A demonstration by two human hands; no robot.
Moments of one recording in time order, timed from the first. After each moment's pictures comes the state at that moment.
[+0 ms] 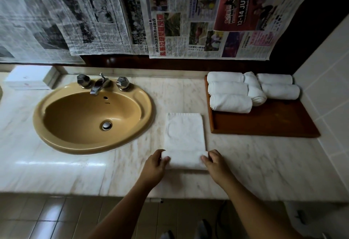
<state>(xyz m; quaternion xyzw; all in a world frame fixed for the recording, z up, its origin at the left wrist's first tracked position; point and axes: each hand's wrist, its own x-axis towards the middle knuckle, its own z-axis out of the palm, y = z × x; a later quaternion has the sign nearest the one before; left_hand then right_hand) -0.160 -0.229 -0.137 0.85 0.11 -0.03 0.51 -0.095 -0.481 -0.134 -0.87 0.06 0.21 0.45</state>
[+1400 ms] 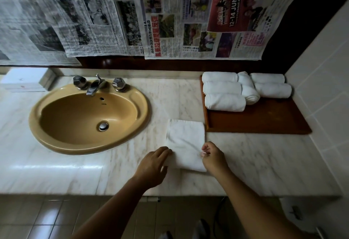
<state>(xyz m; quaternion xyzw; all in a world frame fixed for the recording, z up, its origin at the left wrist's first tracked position) -0.158 -0.224 -0.138 0.96 -0.15 0.03 0.21 -0.087 -0.478 -0.120 -0.92 0.06 0.12 0.38</state>
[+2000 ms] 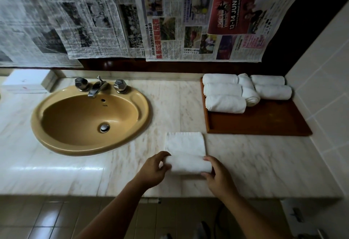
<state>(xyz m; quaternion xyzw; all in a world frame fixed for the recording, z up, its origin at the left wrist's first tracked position) -0.159 -0.225 -0.136 0.89 -0.02 -0.07 0.45 -0.146 -0.510 -0.135 -0.90 -0.06 0.13 0.41</state>
